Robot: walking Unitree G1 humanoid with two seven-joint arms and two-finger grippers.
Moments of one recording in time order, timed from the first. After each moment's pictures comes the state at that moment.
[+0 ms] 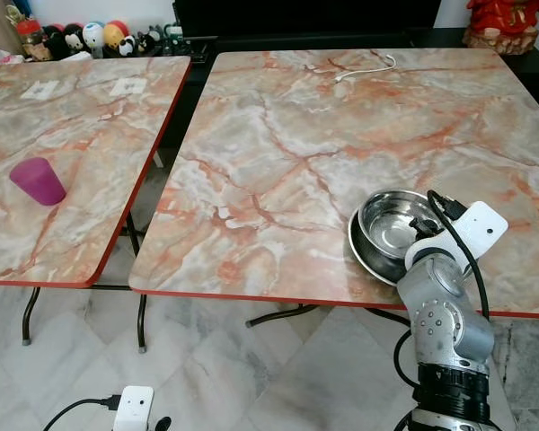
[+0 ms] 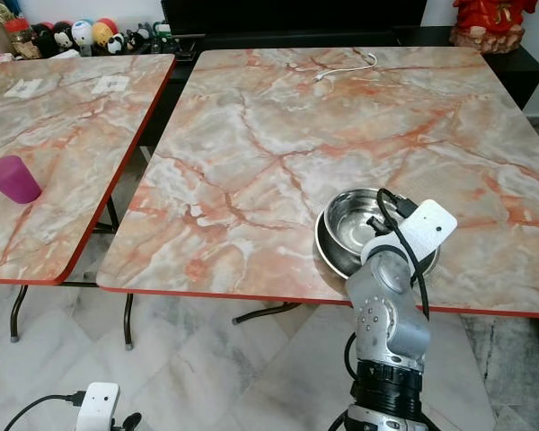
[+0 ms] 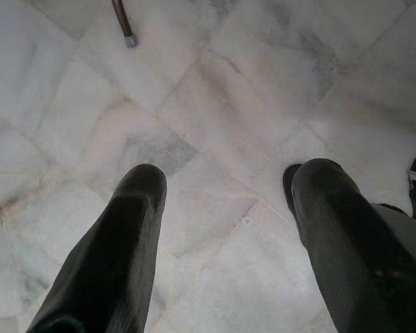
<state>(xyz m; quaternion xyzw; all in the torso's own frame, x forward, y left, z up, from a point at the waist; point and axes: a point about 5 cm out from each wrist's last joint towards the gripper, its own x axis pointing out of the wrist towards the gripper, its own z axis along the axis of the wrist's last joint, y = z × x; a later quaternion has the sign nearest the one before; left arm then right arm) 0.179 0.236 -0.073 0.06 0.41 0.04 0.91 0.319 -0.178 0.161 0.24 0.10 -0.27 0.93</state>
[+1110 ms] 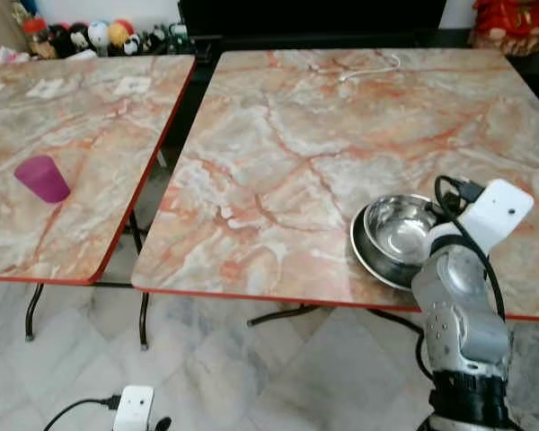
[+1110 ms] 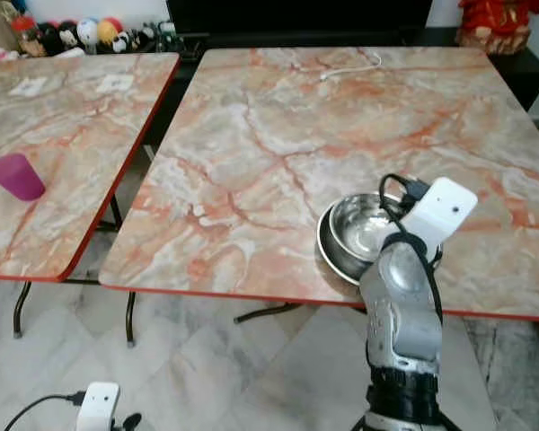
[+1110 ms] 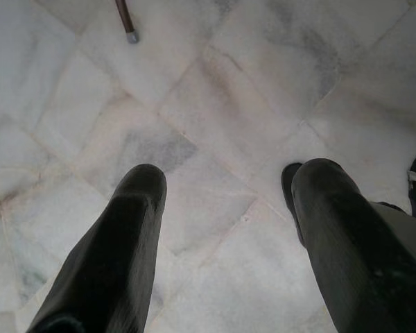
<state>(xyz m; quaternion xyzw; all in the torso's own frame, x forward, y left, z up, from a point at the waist) 0.179 0.236 -0.073 0.07 0.41 0.04 0.91 0.317 -0.185 0.187 0.12 -0.04 -0.19 0.97</state>
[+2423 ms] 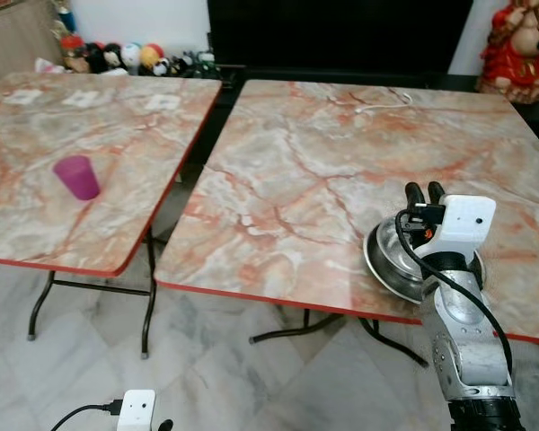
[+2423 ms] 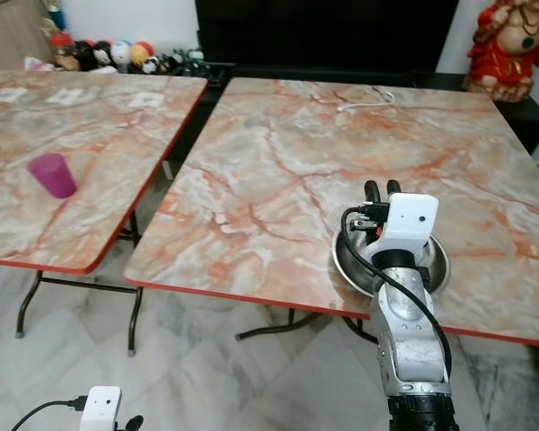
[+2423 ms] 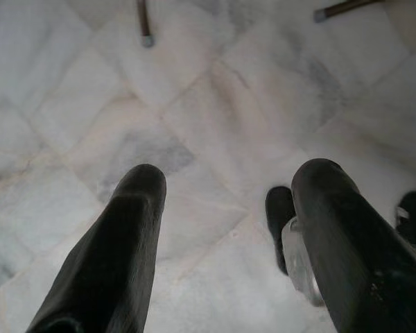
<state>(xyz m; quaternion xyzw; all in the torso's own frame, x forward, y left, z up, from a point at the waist) 0.171 0.230 -0.078 0.05 0.42 0.07 0.91 0.310 -0.182 0.170 -0.01 -0.11 -0.05 0.99</state>
